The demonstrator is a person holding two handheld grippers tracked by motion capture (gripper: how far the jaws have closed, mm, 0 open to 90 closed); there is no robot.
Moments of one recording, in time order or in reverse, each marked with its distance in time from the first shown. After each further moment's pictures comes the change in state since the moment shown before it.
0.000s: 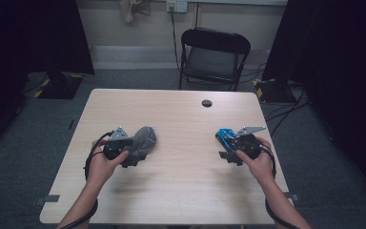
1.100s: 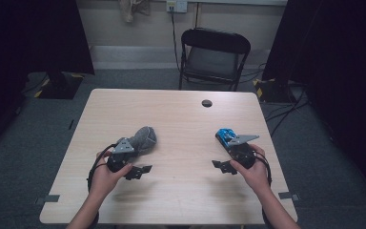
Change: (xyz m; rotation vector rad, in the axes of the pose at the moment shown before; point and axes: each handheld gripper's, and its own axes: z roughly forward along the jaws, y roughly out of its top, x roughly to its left) left arm -0.026 -0.023 0.005 0.011 -0.075 0.006; right arm 0.034 -0.008 -0.001 -0.007 0.056 -0.071
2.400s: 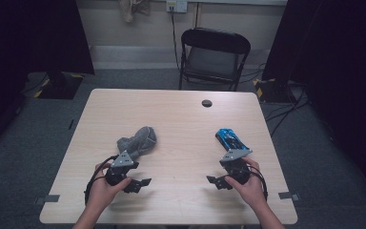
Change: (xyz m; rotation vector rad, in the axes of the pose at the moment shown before) left arm -0.022 -0.027 -0.006 0.022 -0.026 0.019; right arm 0.037 -0.024 0.005 0.030 0.057 -0.041
